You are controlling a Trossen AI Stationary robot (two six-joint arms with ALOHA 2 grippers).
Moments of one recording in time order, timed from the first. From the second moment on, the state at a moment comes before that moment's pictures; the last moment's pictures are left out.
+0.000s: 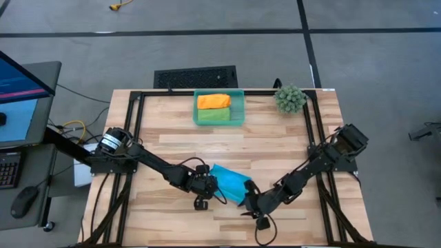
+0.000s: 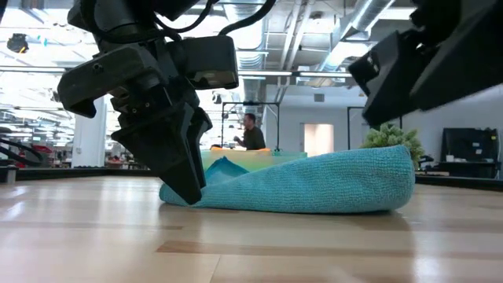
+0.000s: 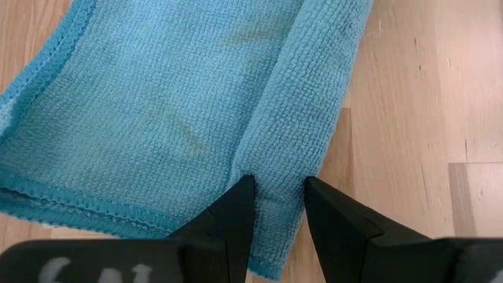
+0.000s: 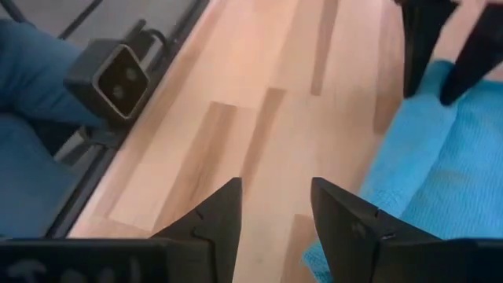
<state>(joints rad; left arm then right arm) -0.40 1.93 1.08 -0.31 -0.13 -0.37 0.63 1.76 0.86 0.20 0.19 0.23</state>
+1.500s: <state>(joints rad) -0.40 1.93 1.08 -0.30 -0.16 -0.36 0.50 1.76 0.86 -0.09 0.11 0.64</state>
